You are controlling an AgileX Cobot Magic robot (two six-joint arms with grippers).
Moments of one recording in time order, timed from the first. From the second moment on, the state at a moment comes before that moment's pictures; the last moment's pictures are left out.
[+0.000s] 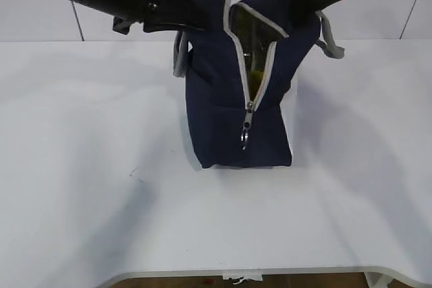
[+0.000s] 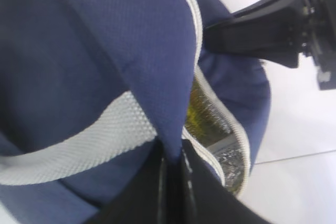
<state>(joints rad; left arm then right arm) -0.36 1.82 -1.47 -1.19 0.86 0.61 0.26 1.97 -2.03 0.14 1.27 -0.10</state>
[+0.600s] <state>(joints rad) -0.40 1.91 -1.47 -1.28 0.85 0.63 0.26 2.00 -2.02 0.31 1.22 -0.10</state>
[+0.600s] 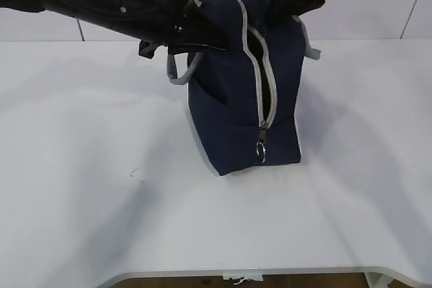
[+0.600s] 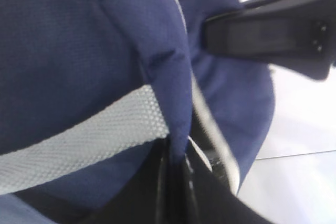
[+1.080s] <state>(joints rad) -0.40 1.89 -1.47 -1.25 0.86 0.63 0.26 2.02 -2.09 0.32 1.25 -0.10</state>
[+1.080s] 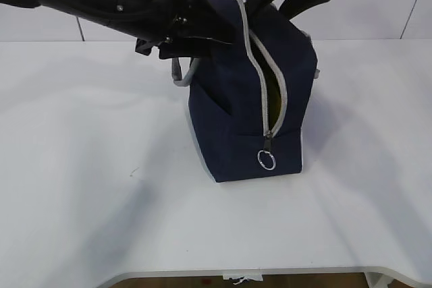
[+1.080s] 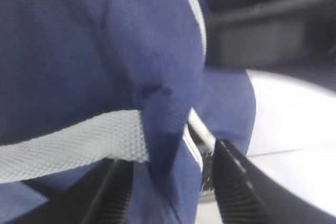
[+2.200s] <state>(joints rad) -0.33 1.75 -1.47 -0.76 1.21 0.37 0.26 1.48 -1.59 0.21 1.13 -0.15</state>
